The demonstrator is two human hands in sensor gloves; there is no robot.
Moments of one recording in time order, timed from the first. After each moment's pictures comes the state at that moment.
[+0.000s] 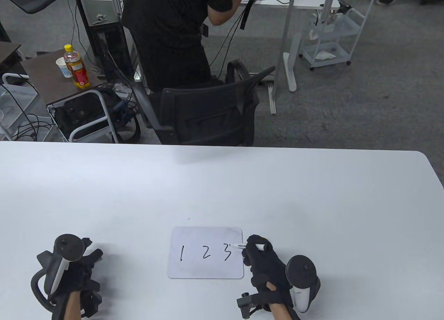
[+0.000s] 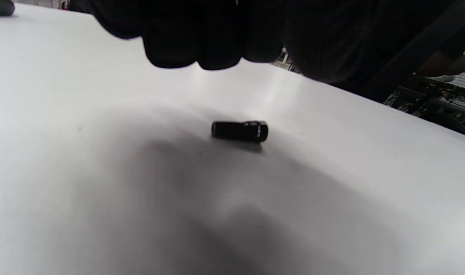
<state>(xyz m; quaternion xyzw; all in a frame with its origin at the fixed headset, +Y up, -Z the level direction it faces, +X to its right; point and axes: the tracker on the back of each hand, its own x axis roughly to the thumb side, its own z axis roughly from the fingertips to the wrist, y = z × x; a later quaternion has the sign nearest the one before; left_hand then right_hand) -0.383 -0.763 -0.265 -0.09 0.29 0.15 0.94 0.136 -0.766 -0.262 -0.01 -0.04 0.80 0.59</state>
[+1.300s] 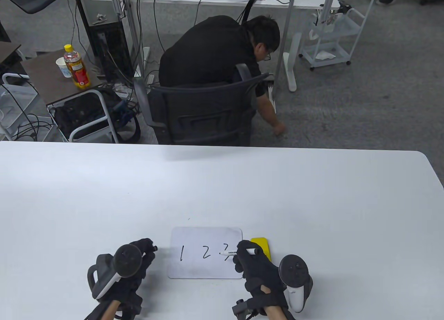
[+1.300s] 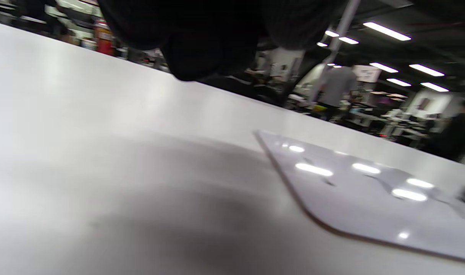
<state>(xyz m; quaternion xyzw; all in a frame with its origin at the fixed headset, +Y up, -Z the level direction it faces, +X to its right) -0.241 -0.760 -0.261 -0.03 -0.03 0.15 0.99 0.117 -0.776 -0.260 0.02 0.03 0.79 0.61</state>
